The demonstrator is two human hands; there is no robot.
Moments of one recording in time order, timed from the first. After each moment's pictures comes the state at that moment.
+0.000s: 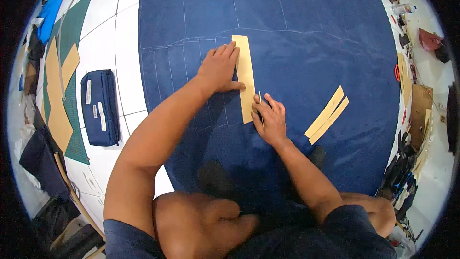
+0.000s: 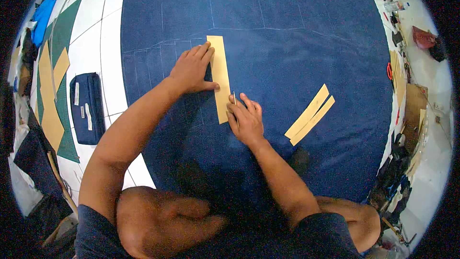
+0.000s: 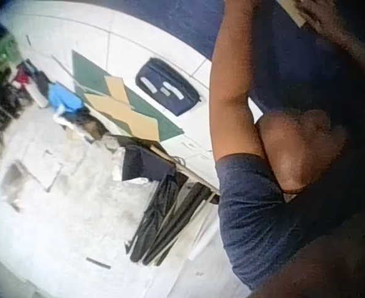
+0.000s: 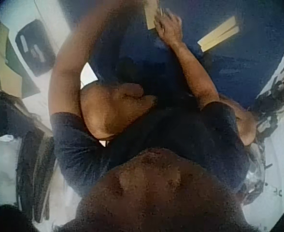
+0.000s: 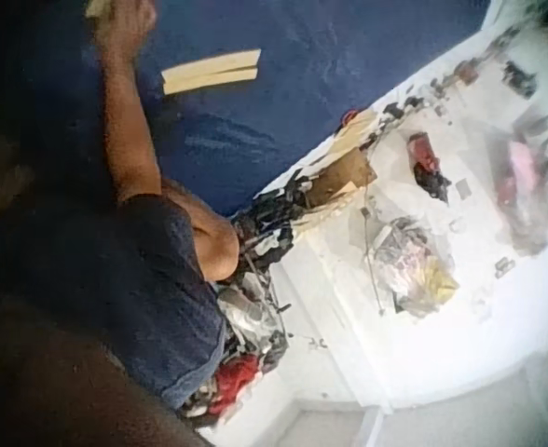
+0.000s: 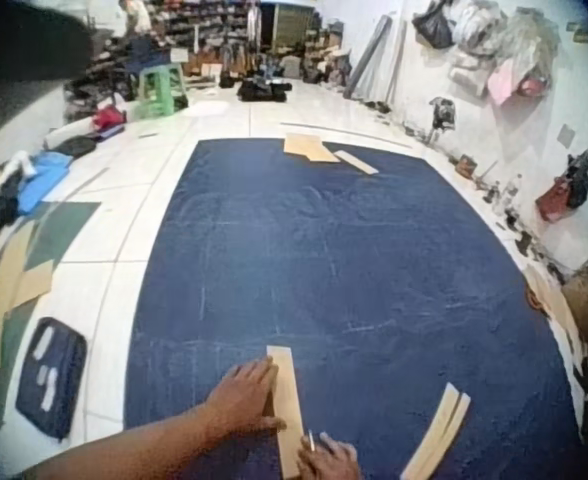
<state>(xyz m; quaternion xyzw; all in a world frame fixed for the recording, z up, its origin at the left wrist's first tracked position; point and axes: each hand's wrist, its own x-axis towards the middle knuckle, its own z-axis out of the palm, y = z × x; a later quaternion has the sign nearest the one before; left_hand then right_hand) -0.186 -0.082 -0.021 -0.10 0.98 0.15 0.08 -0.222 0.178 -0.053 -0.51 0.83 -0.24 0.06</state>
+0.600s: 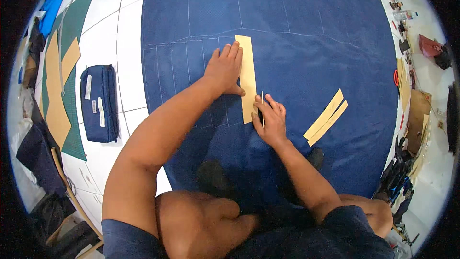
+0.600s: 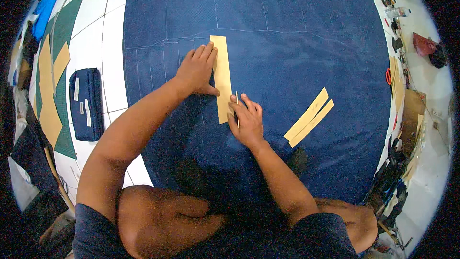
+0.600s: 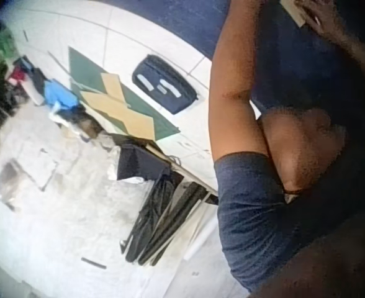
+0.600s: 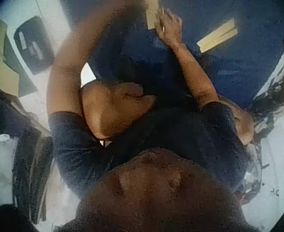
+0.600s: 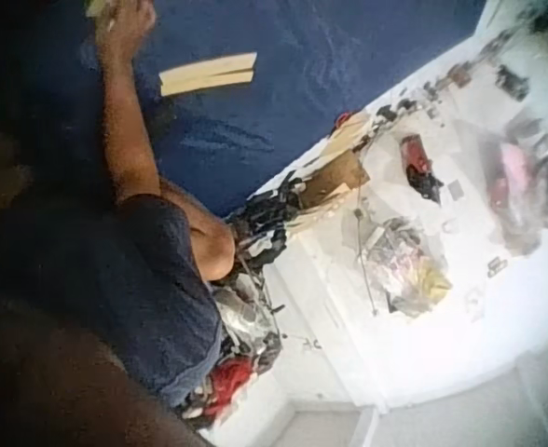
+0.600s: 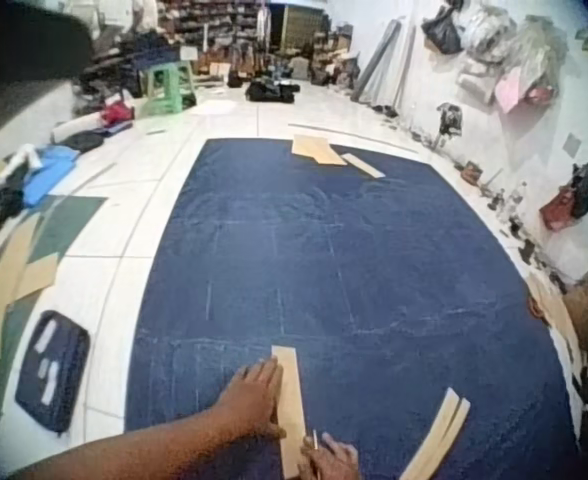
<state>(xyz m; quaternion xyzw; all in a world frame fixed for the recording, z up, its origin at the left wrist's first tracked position) -0.187 -0.070 -0.013 -0.11 0.98 0.09 0.13 -0.221 0.177 -0.050 -0.51 0.82 -0.25 0.06</state>
